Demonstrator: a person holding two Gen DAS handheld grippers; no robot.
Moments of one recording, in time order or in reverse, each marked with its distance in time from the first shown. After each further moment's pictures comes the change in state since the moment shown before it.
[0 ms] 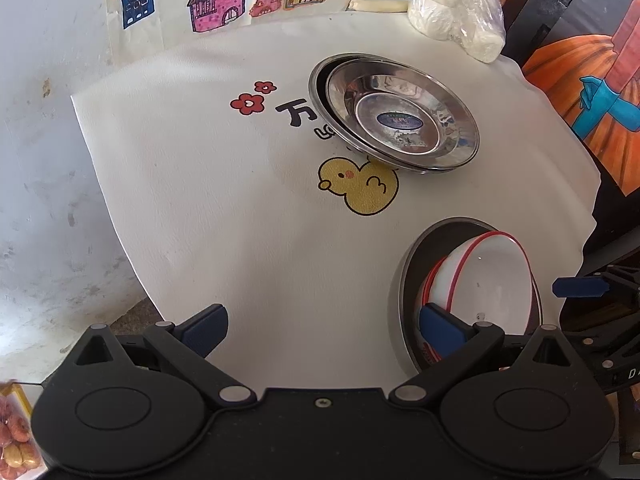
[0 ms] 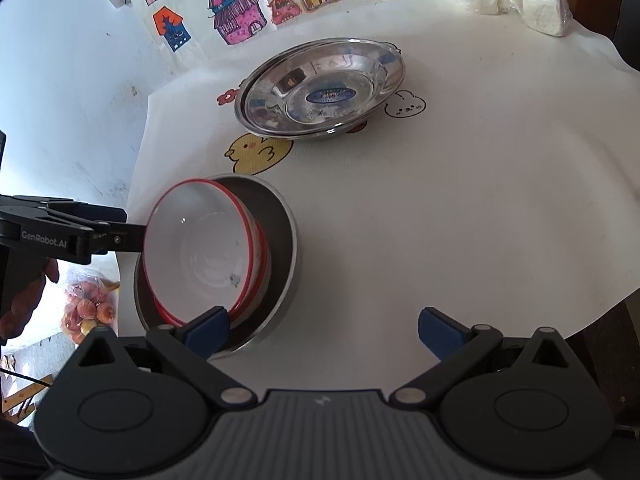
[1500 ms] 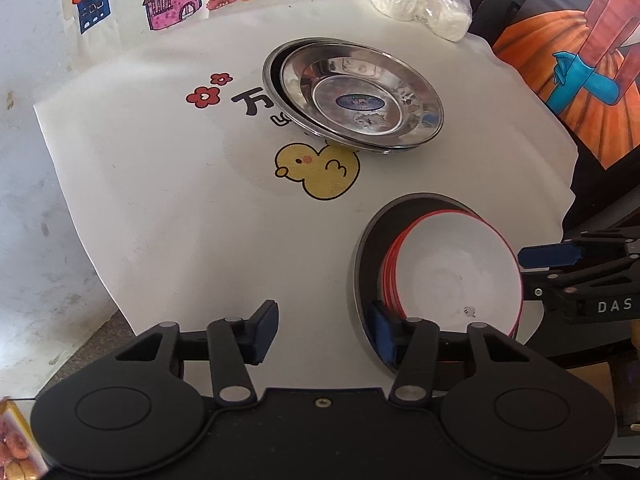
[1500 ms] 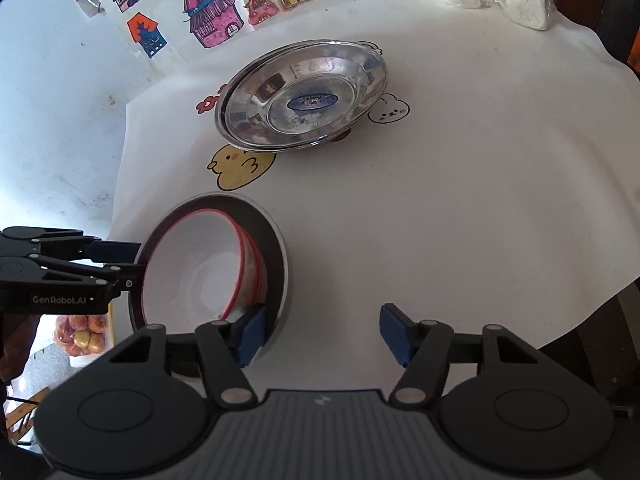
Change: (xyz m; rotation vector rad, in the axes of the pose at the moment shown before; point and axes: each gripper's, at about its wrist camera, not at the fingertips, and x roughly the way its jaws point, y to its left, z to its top) left arm 0.005 -0.015 -0.003 0.060 0.036 -0.064; right arm -0.002 0.004 0.018 0.047 0.033 -0.054
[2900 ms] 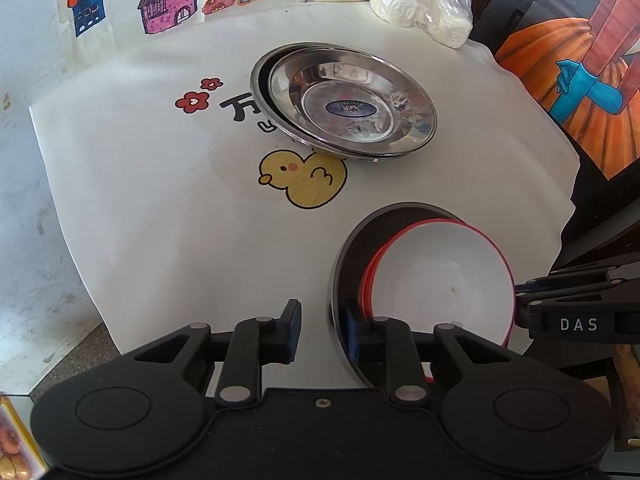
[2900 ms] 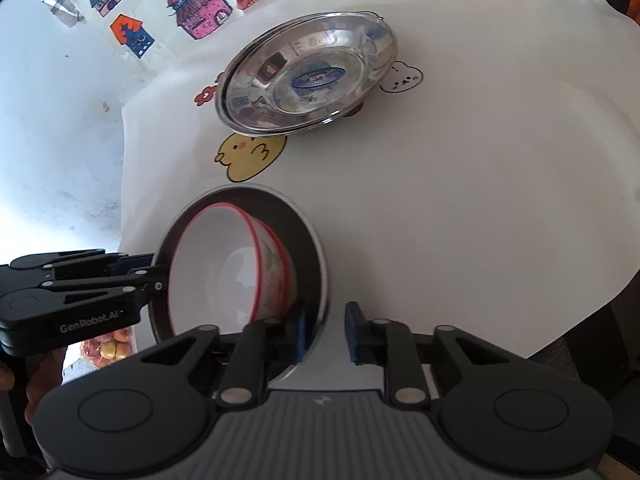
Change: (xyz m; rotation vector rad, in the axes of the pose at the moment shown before) left arm 0.006 -0.014 0.004 -0.014 -0.019 0.011; right arm 0.016 0.009 0.007 0.104 0.070 0.068
